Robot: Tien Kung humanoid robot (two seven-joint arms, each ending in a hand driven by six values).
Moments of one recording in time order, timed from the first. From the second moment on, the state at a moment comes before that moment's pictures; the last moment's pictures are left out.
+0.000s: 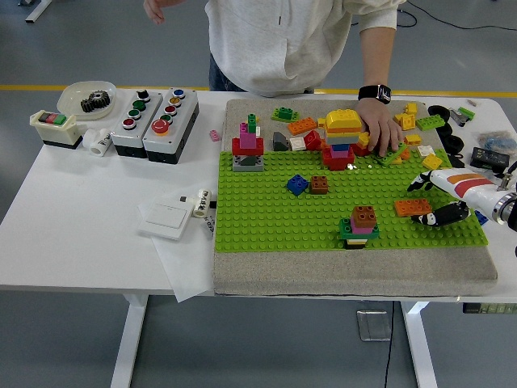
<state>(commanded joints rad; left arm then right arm) -0.14 0.13 -0.31 -0.29 0.79 0.30 0.13 0.76 -0.52 0.52 0.75 -1.73 -0.09 0.29</state>
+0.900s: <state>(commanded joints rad) -0.14 0.13 -0.31 -0.29 0.79 0.30 0.13 0.74 -0.52 0.51 0.77 -1.81 -0.16 0.31</state>
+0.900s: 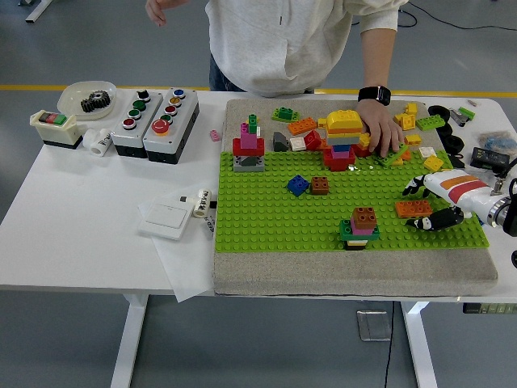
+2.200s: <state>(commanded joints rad) -0.14 0.13 -0.32 -0.29 0.81 0.30 0.14 0.72 -0.50 0.50 0.75 -1.84 -0.26 0.33</state>
